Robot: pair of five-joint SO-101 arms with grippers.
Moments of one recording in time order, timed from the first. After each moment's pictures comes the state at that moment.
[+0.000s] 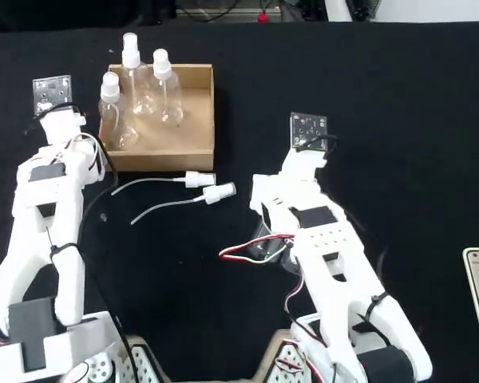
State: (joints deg) left arm -17.5 -14.3 38.8 29.7 -4.2; right arm -12.3 -30.2 62.2 27.6 -15.8
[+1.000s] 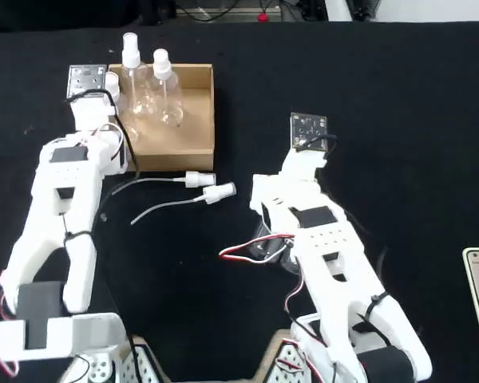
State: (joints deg) left arm -10.1 -7.3 29.9 36.3 -5.1; right arm -11.8 -30.2 62.2 27.6 -15.8
